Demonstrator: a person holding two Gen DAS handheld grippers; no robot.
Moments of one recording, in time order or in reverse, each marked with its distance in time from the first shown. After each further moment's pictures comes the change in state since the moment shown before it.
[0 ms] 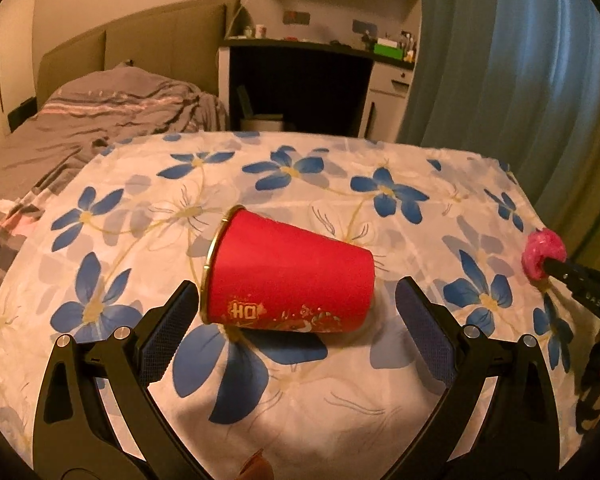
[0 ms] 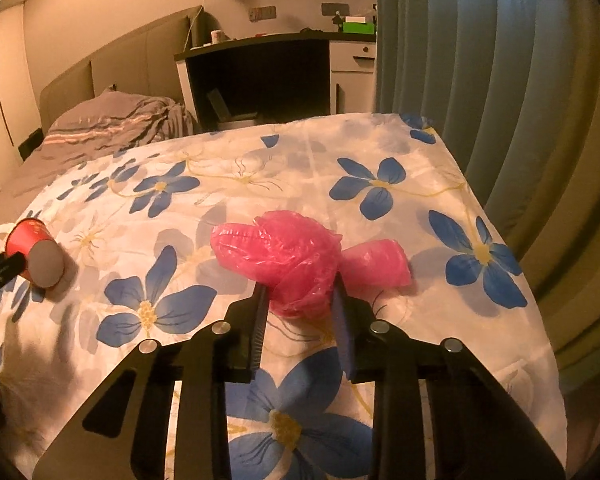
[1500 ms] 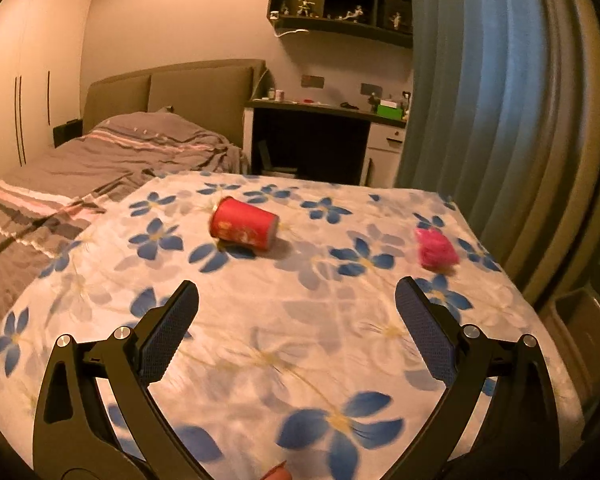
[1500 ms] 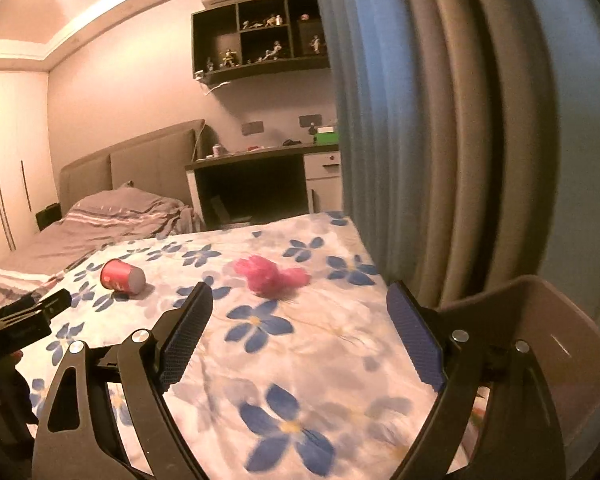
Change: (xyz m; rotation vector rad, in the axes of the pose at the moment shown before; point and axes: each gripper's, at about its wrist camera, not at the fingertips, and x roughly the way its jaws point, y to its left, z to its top) left arm -0.197 -0.101 -0.096 -0.059 -0.246 0.105; right arm -0.243 -0.047 -0.103 0.049 -0.403 -0.005
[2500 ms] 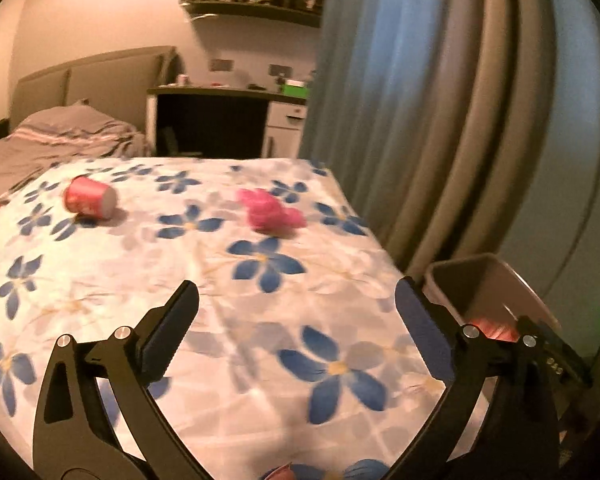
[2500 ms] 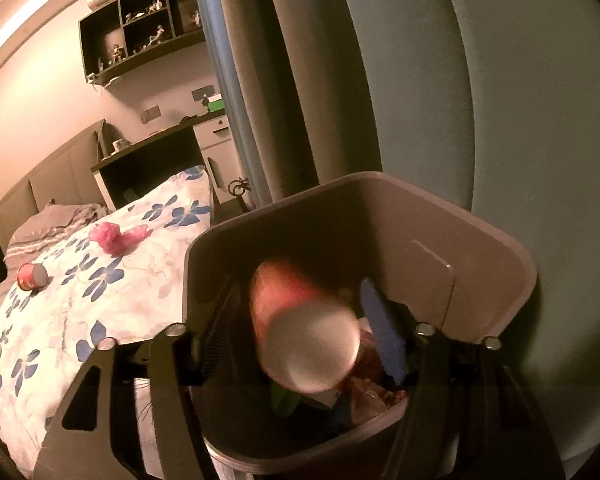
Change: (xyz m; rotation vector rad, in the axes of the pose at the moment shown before) left arm -0.024 -0.166 -0.042 0.050 0.061 -0.273; right arm -0.036 -0.185 -0.074 0.242 0.124 -0.251
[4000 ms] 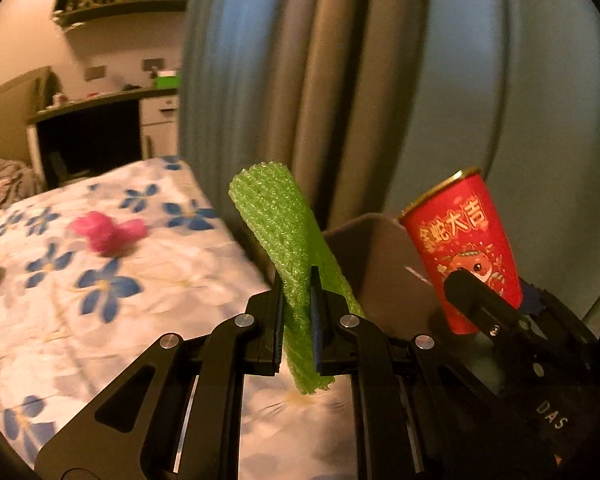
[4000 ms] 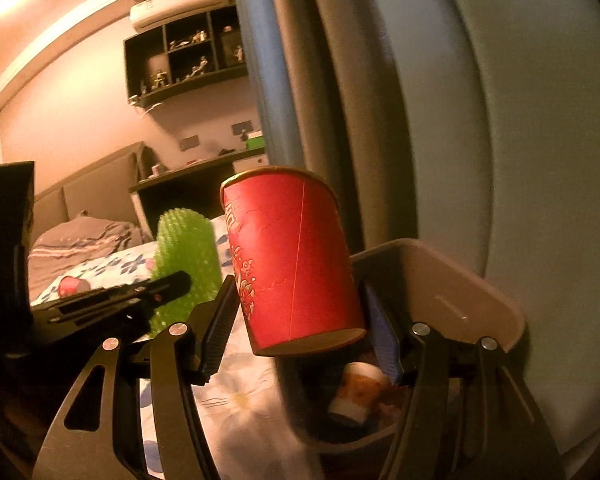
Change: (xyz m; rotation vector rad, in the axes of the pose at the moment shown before) left arm 0.036 -0.133 -0.001 0.260 0.109 -0.384; right arm -0.064 0.034 0.023 -0.074 -0.139 0.095
